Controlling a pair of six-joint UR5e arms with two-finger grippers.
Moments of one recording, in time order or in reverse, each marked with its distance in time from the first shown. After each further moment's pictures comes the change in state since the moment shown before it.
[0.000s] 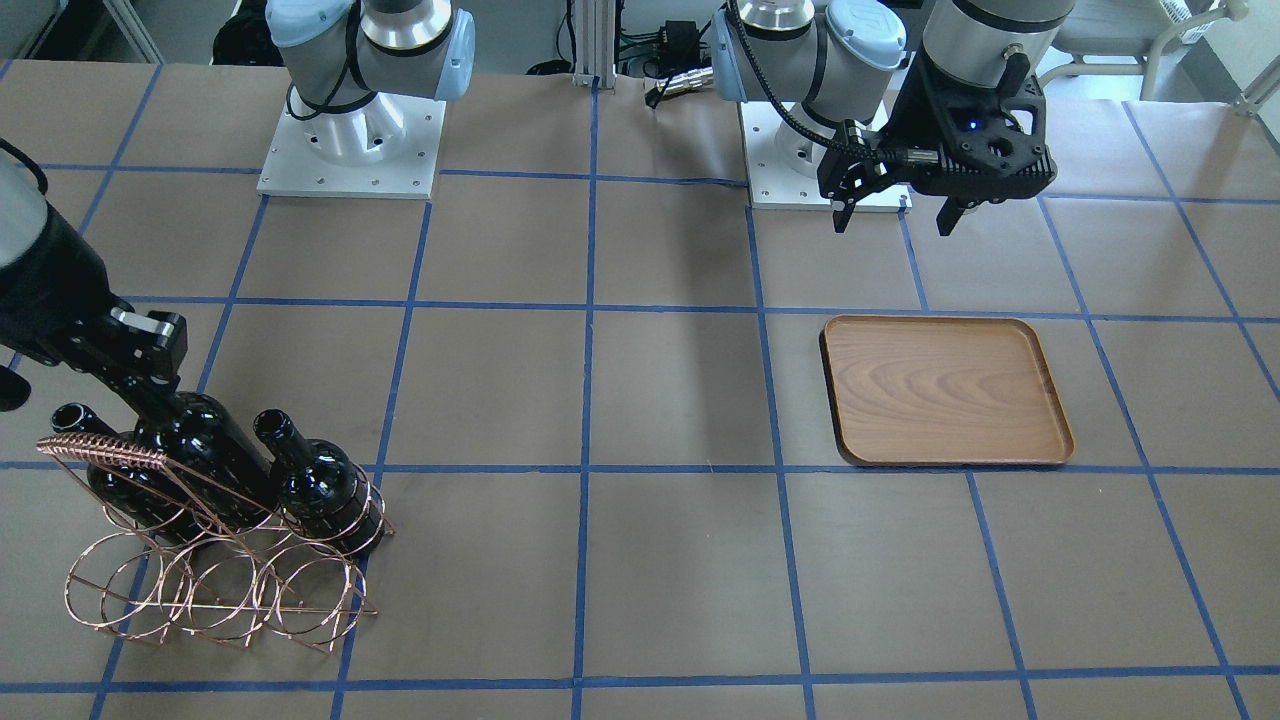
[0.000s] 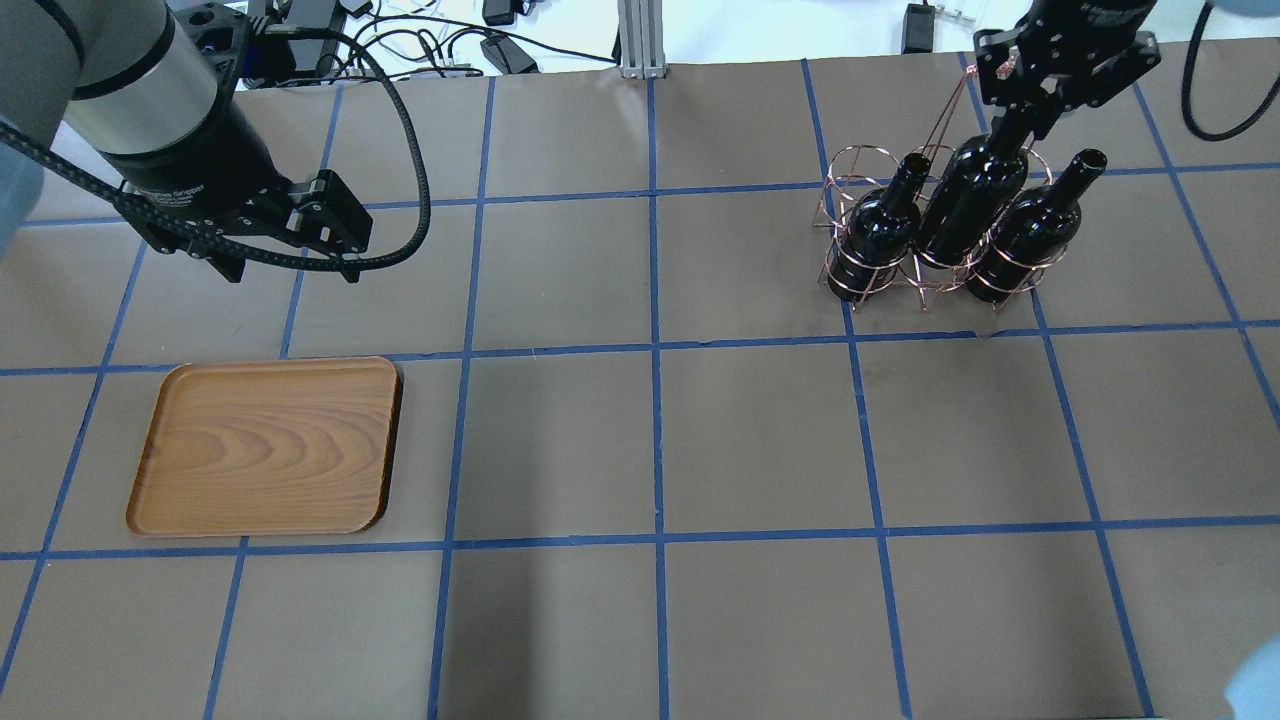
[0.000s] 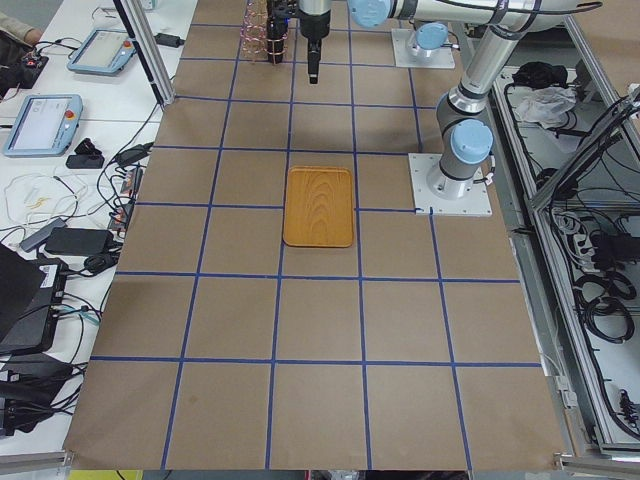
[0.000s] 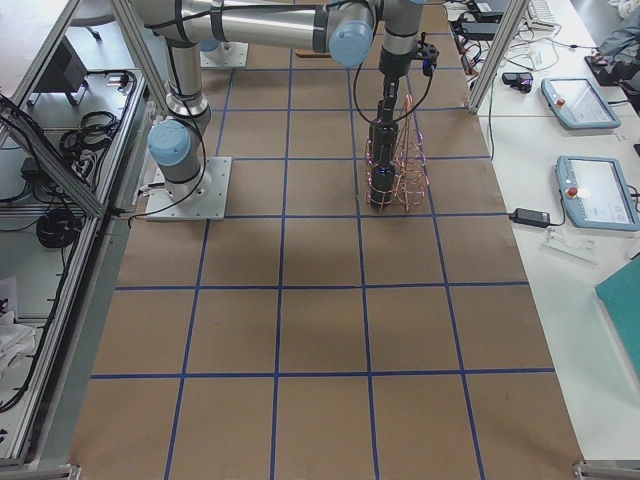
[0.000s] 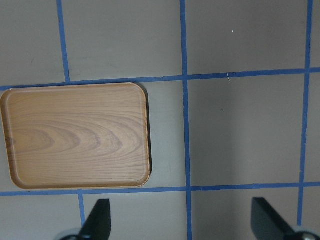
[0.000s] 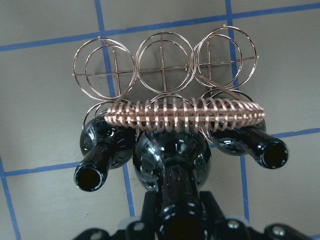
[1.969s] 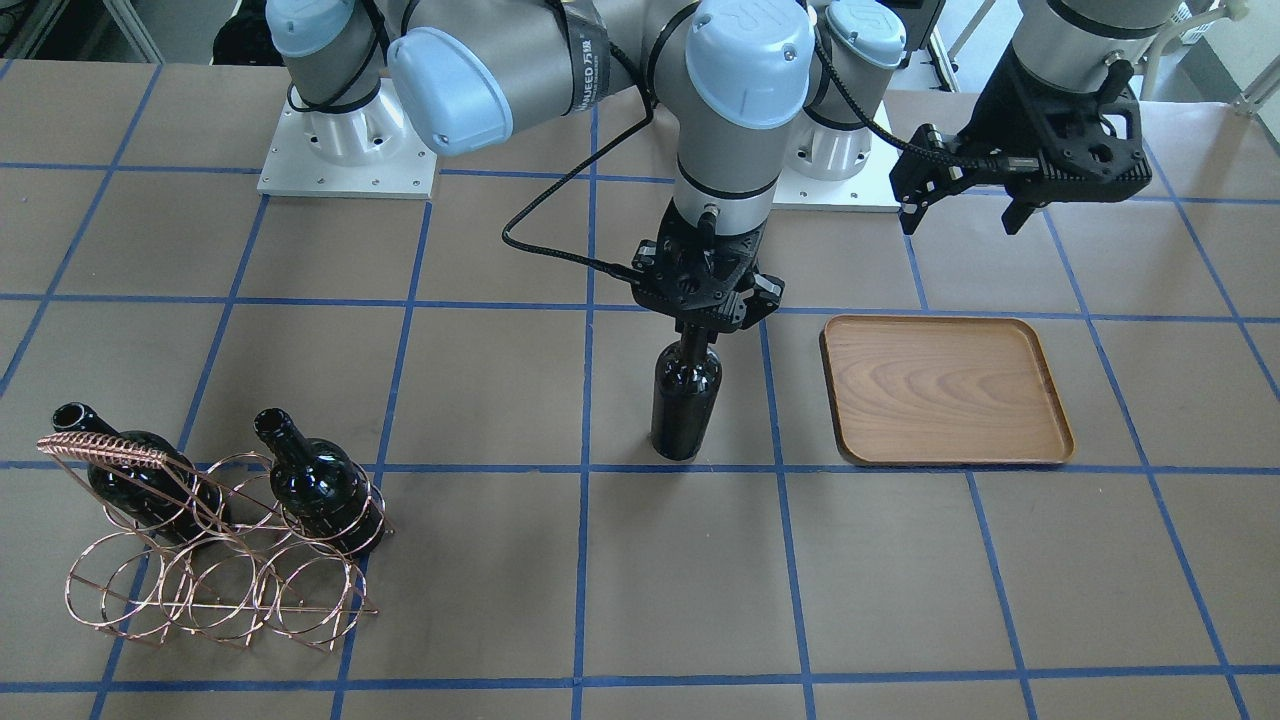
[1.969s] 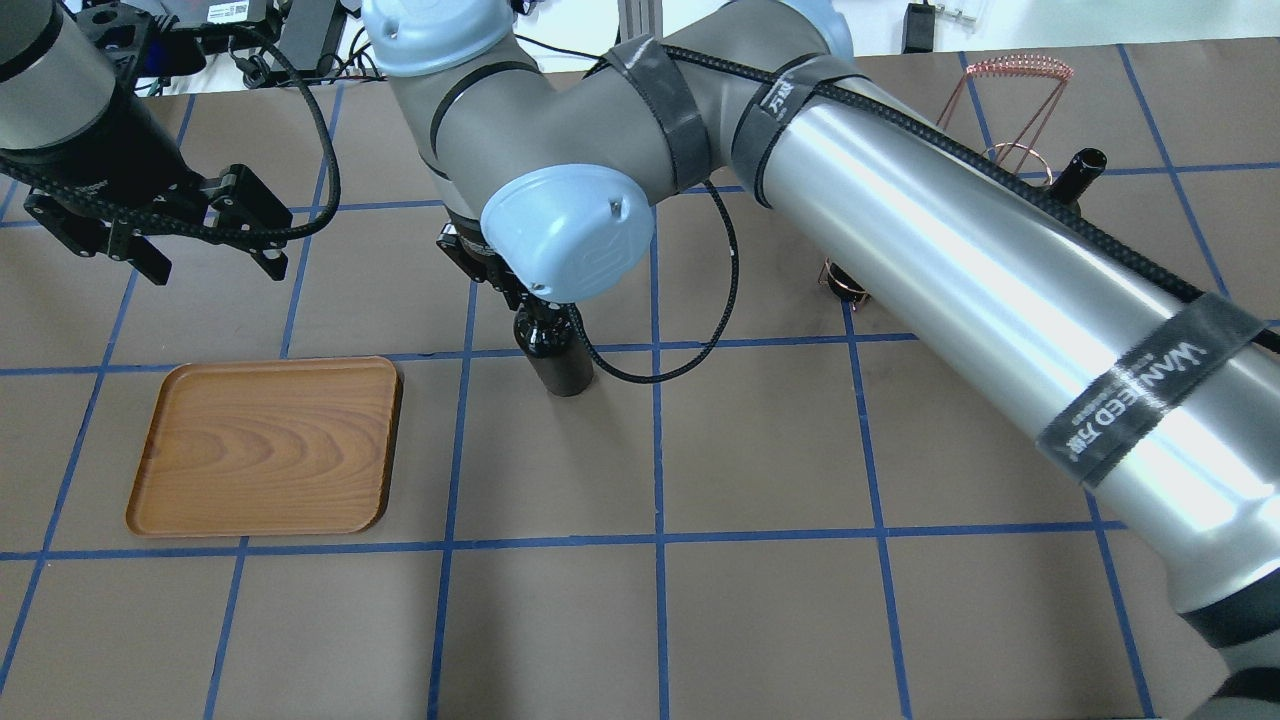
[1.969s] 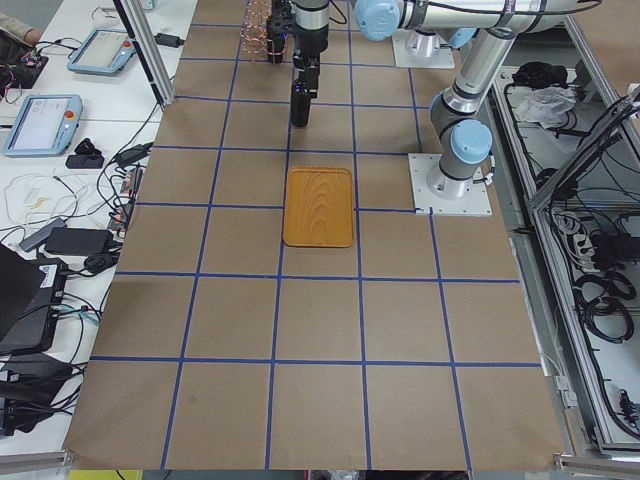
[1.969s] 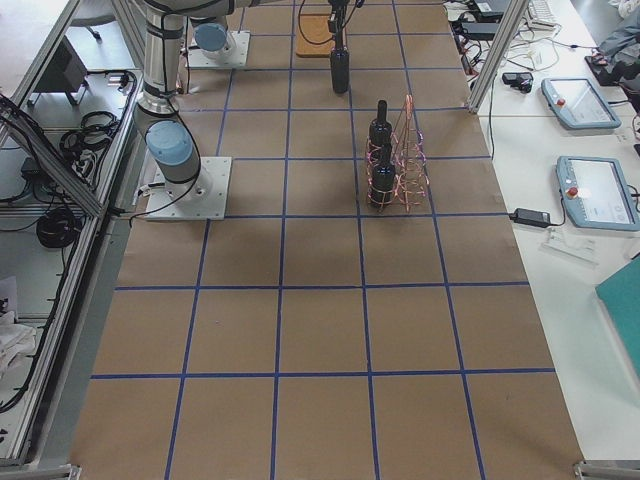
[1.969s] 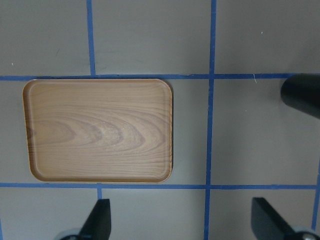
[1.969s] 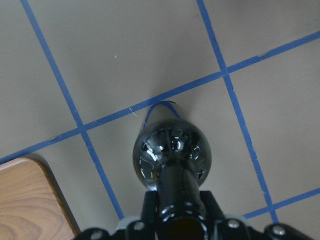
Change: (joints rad) left arm 0.137 0.009 0.002 -0.024 0.003 0.092; right arm 0.728 0.226 -0.002 -0.240 0.043 0.973
